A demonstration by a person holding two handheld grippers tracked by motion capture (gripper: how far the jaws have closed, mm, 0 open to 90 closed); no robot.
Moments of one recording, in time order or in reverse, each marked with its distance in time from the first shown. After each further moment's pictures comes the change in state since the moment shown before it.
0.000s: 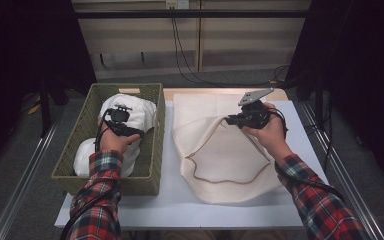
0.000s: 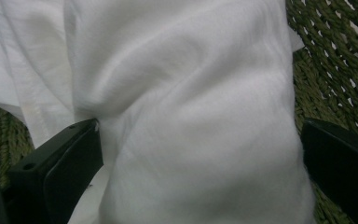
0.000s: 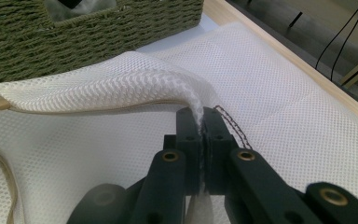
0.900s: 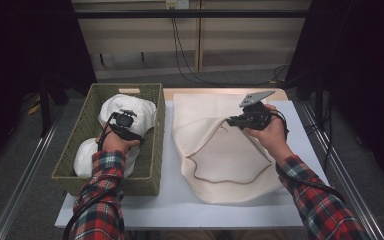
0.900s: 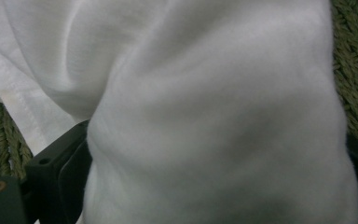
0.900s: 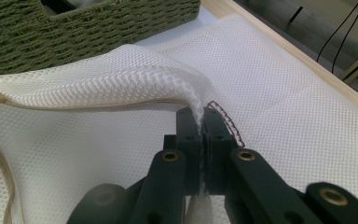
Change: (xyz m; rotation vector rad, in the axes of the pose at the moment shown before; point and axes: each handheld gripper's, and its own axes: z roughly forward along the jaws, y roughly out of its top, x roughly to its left) left arm -0.006 -0.007 0.017 0.137 0.057 0.092; right arm -0.002 -0.007 0.000 0.012 0.004 0.015
